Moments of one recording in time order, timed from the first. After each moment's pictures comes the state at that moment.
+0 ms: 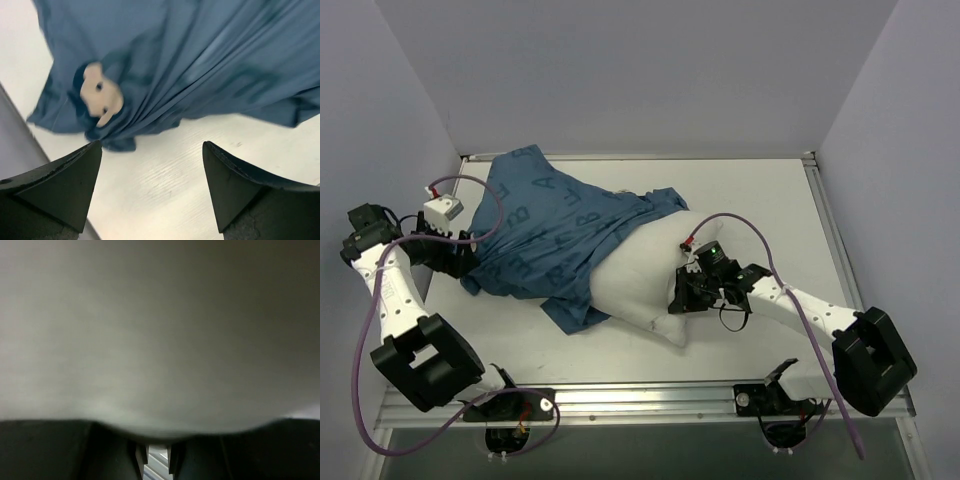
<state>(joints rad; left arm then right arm) 0.62 1.39 1.27 -1.06 0.73 0.96 0.62 1.29 0.67 -0.35 -0.30 0.53</state>
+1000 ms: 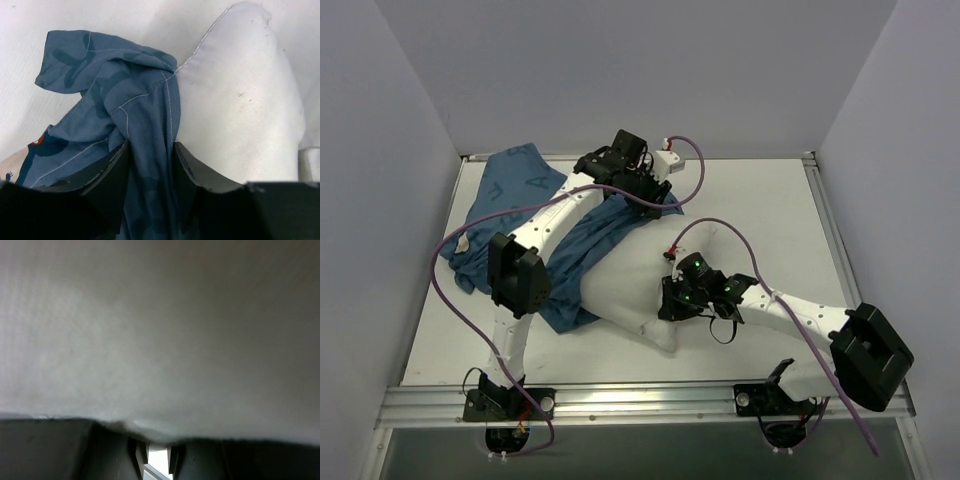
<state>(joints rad) -0.61 2.13 2.13 -0.86 0.39 0.27 0.79 1.31 0.66 -0.26 -0.16 0.52</state>
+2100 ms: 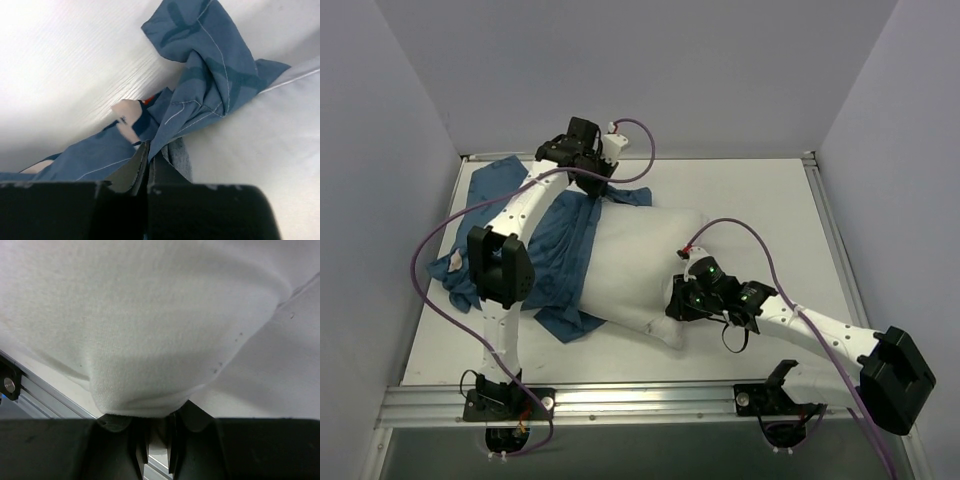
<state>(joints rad) -0.40 2.14 2.12 -0.89 0.18 0.28 0.79 1.14 0.61 -0.30 -0.07 0.58</state>
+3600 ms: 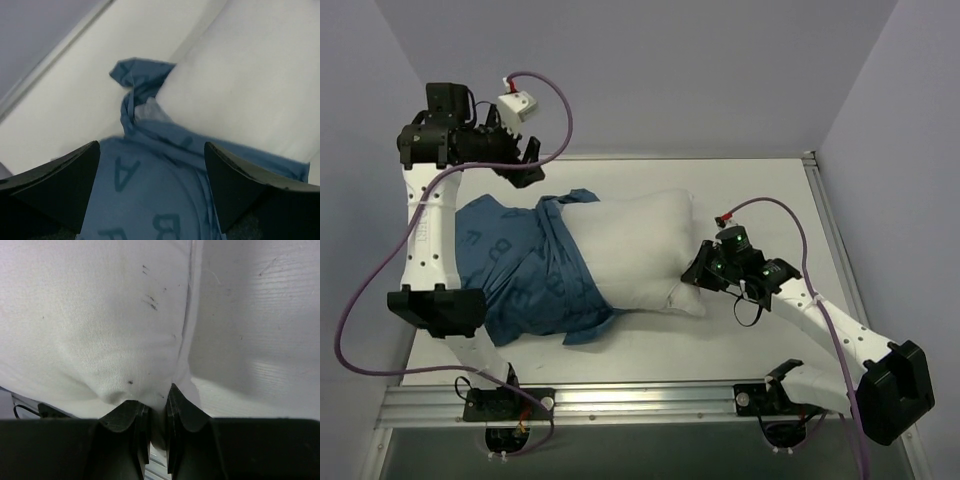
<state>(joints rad) -0.02 1.83 2.35 -1.26 0.60 0.55 0.54 1.13 0.75 -0.41 -0.11 0.76</state>
